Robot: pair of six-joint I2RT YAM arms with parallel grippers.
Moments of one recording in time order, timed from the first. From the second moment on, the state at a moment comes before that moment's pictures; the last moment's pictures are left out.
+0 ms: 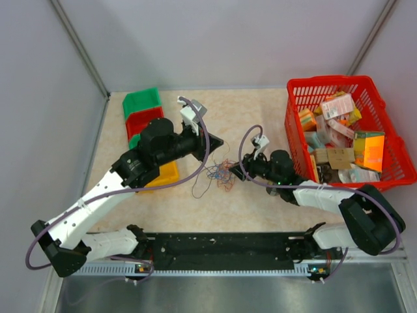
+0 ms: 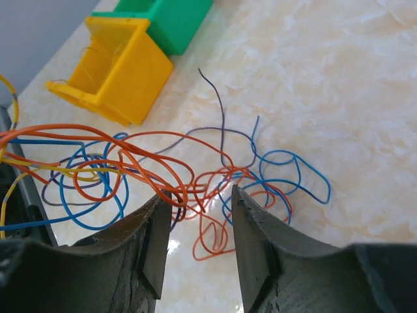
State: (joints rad) left arm -0.79 1.10 1.21 -0.28 0.19 -0.26; right arm 0.60 1.32 0.46 0.60 -0.32 0.35
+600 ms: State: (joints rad) left arm -0.79 1.10 1.25 -0.29 0.26 -0.26; right arm 0.60 1.10 0.32 0.80 -0.43 0.34
